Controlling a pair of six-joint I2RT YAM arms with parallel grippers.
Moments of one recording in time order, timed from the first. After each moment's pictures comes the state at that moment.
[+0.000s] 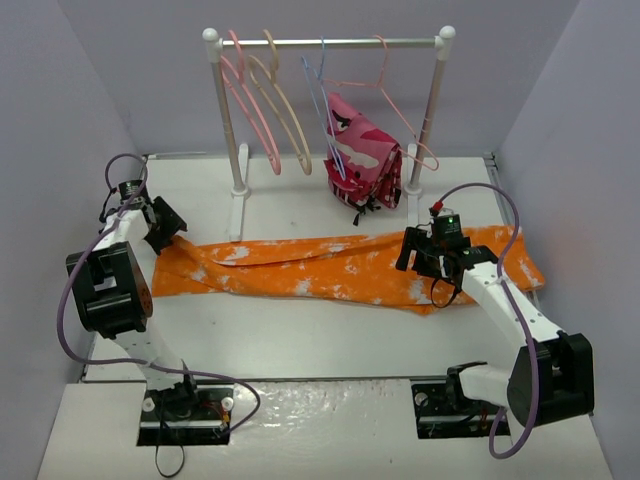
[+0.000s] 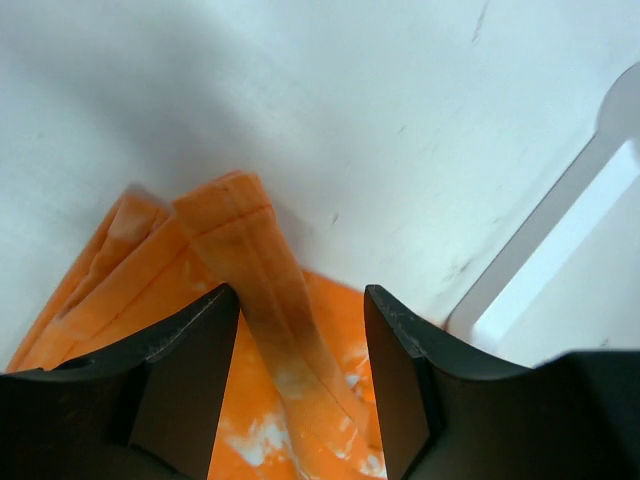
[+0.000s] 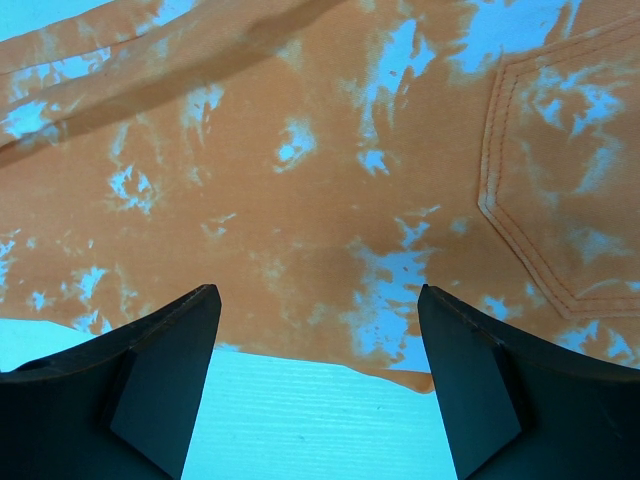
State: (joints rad) left arm 0.28 1.79 1.26 -0.46 0.12 -0.54; right arm 0.20 1.22 0.78 -0.48 -0.02 0.40
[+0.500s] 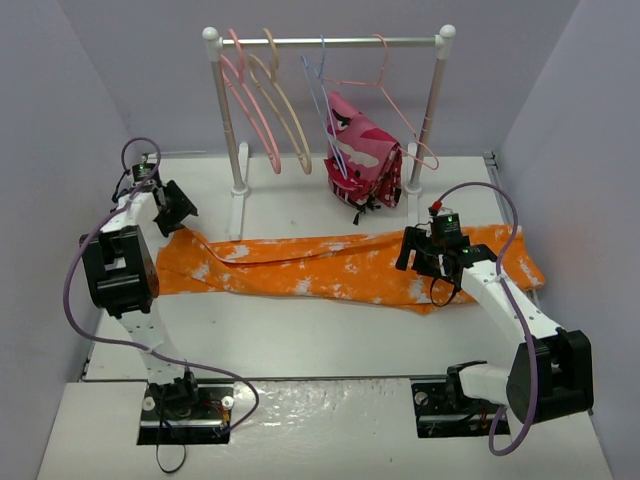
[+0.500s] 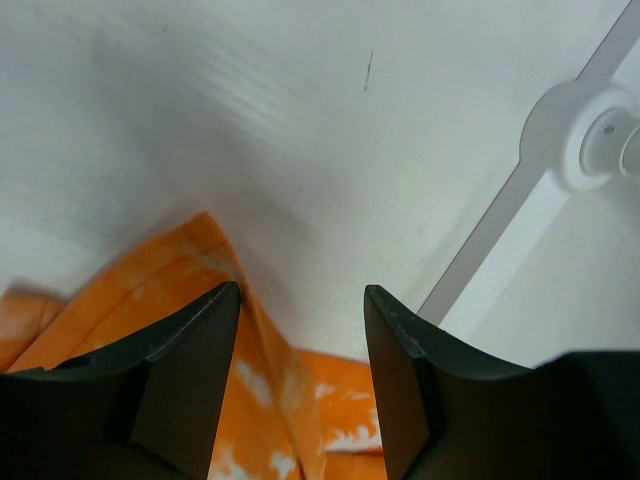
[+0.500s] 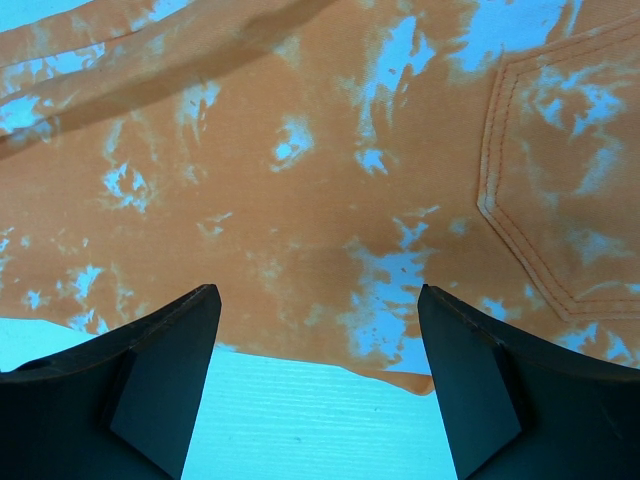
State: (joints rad) left arm 0.22 1.96 1.49 -0.50 0.15 -0.53; right arm 0.21 1.23 0.78 -0.48 -0.02 0.40
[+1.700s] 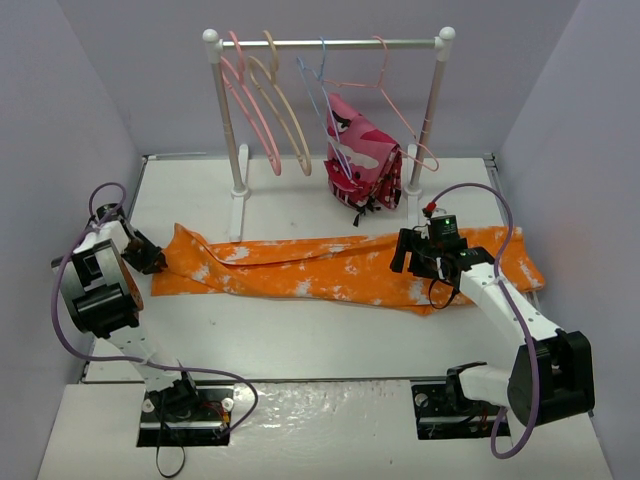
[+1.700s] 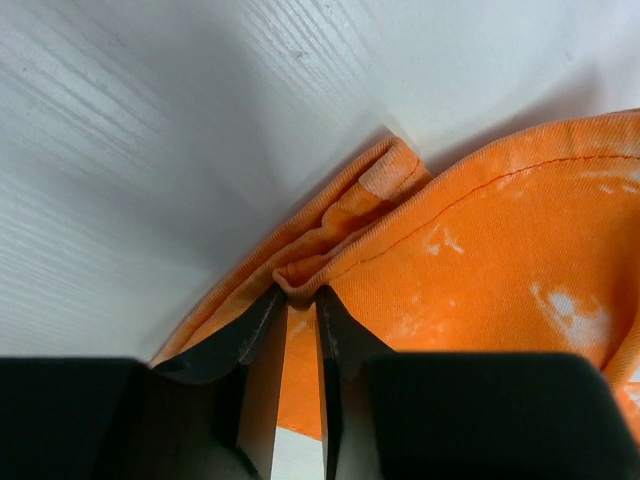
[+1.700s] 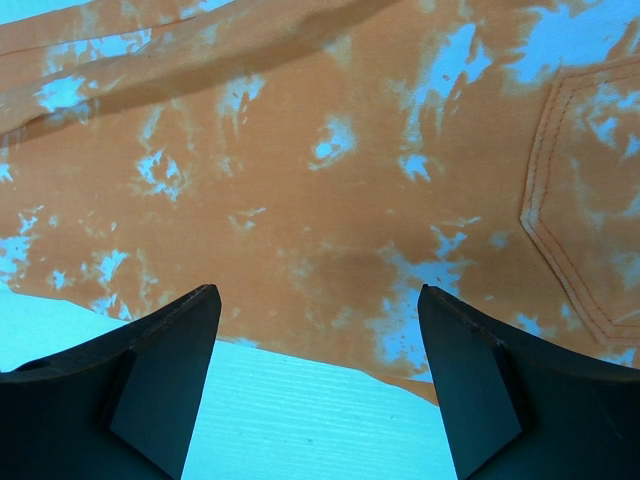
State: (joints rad) left arm 0.44 1.84 1.22 -0.60 0.15 -0.45; right arm 0.23 1.22 0.77 -0.44 -0.07 0.38
